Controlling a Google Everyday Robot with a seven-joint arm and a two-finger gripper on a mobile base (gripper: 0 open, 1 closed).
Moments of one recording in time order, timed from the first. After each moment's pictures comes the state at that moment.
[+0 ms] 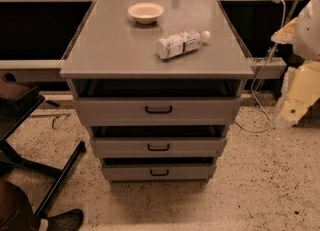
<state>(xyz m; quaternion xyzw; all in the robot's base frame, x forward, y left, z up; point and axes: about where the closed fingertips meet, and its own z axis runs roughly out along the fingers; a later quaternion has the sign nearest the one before) 0.438 -0.217 0.976 -0.60 0.78 -0.03 0.16</state>
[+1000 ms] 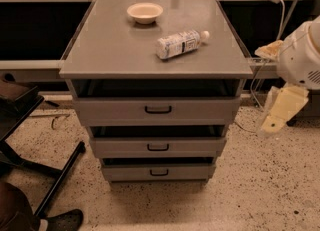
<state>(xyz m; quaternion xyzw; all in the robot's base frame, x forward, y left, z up) 0.457 -0.207 0.930 -0.62 0.75 -0.01 0.22</state>
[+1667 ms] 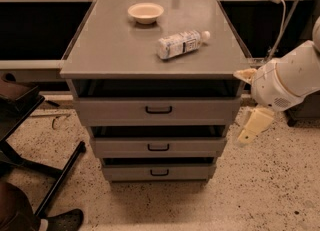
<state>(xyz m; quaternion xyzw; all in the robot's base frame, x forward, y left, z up) 0.493 -0.192 0.847 -0.63 0.73 0.04 0.26</state>
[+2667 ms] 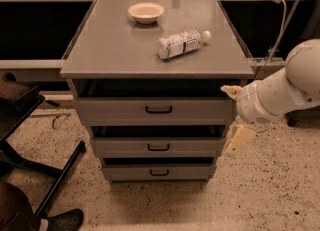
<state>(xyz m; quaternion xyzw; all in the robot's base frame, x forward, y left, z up) 0.507 -0.183 0.787 -0.65 0.71 0.03 0.27</state>
